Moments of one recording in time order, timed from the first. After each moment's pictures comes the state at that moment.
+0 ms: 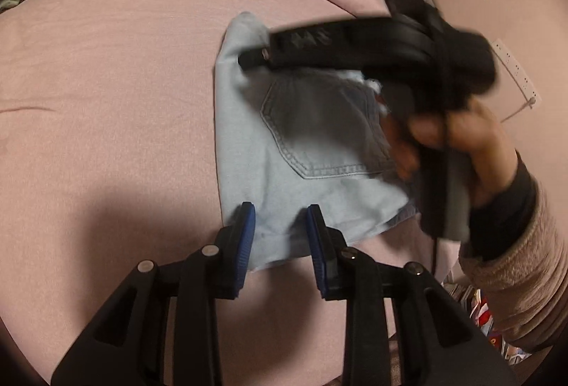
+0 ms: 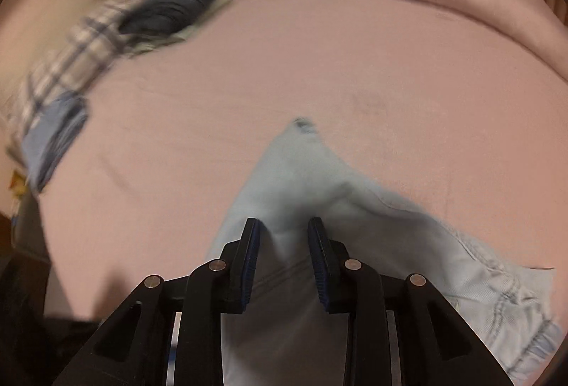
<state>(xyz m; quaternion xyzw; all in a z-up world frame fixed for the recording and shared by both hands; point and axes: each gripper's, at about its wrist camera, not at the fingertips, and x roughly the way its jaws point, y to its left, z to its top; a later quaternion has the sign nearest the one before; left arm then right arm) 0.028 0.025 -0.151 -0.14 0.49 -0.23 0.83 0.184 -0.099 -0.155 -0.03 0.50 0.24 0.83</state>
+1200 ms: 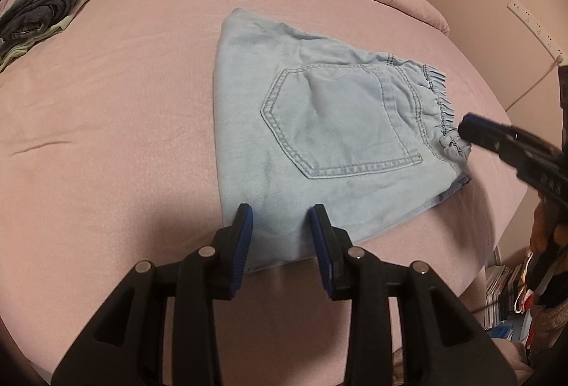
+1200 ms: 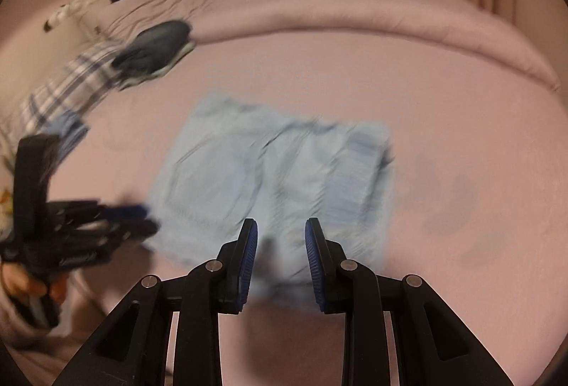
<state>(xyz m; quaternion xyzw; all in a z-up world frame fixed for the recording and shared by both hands) 0.050 -0.033 -0.140 -0.04 0.50 -0.17 0.85 0.046 -0.259 -0.112 -0.01 0.41 0.16 0.90</state>
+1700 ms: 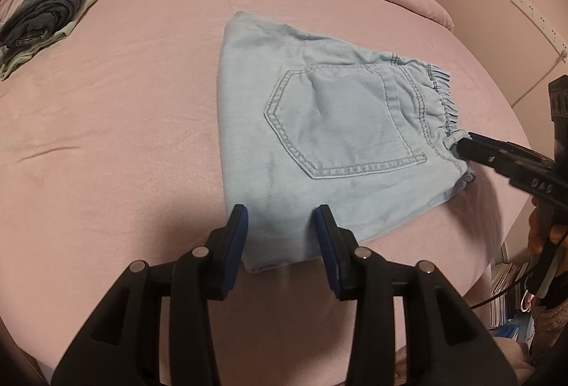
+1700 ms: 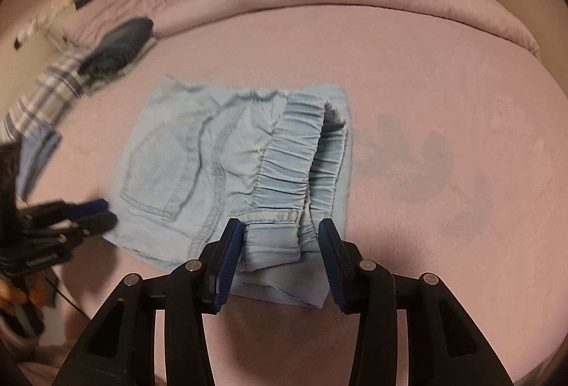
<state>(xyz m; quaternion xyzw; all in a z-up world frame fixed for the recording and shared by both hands) 0.052 -0.035 -0.137 -0.02 0.50 -0.16 0.85 0.049 -0.285 -0.135 0.05 0.45 0.15 0.88</state>
